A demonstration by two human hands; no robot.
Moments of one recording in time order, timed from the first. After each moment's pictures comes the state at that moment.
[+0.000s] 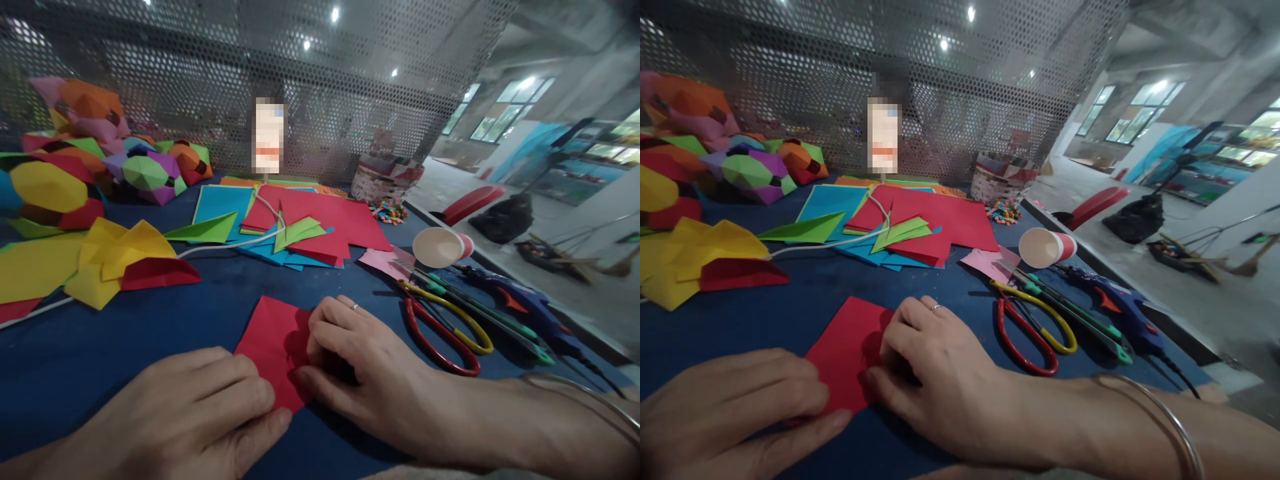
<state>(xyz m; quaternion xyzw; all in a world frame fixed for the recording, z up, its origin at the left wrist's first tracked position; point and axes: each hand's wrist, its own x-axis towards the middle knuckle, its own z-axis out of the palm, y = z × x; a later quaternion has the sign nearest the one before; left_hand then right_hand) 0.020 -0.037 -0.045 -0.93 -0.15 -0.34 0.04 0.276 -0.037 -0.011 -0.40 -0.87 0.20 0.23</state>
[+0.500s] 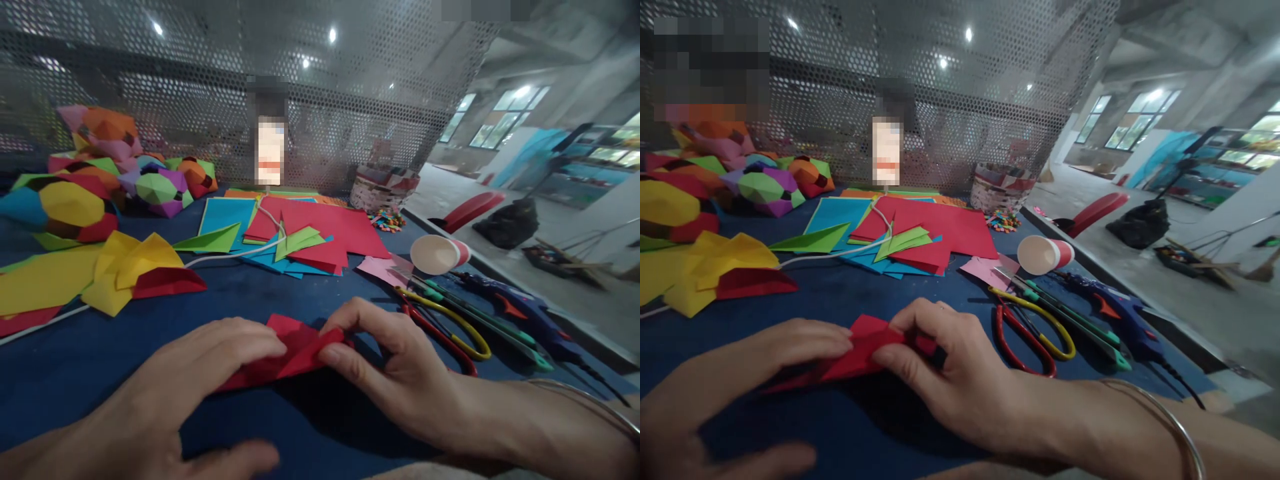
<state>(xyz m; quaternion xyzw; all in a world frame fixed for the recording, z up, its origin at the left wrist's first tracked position) 0.000 -0.035 -0.041 -0.88 -0.31 -0.34 -0.06 0.283 -0.040 -0.007 -0.38 -0.77 0.30 0.41</state>
